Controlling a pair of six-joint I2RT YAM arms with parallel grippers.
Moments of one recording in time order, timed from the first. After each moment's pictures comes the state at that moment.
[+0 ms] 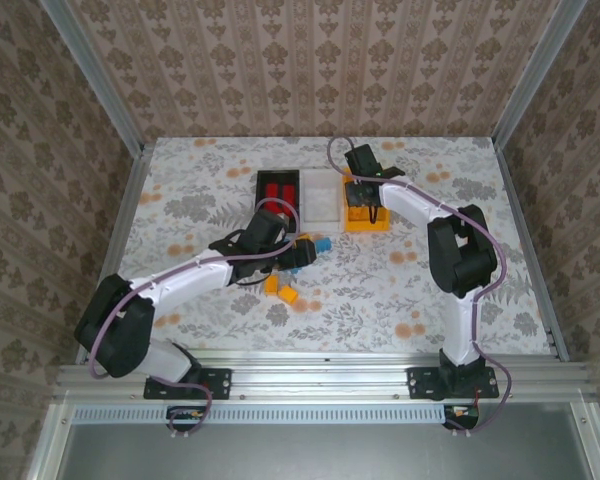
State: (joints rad) left arm -0.74 1.44 0.86 -0.28 0.13 -0.75; right arm 0.37 2.03 1.58 -0.54 0.25 0.21
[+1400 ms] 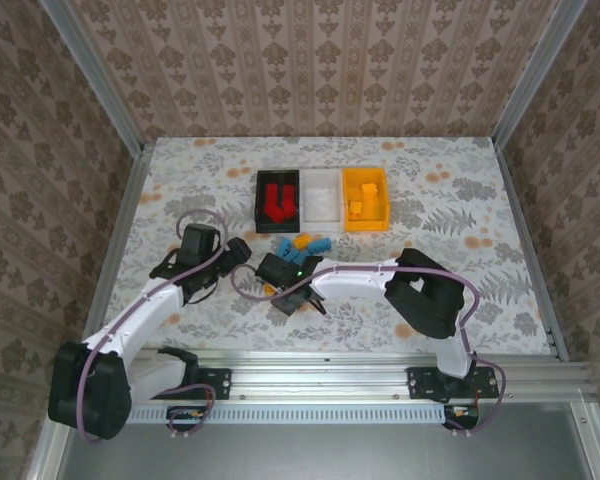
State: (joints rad) left arm -0.35 1.08 0.59 -0.39 0.06 -0.83; right arm 1.04 1.98 1.31 -0.54 0.19 0.08
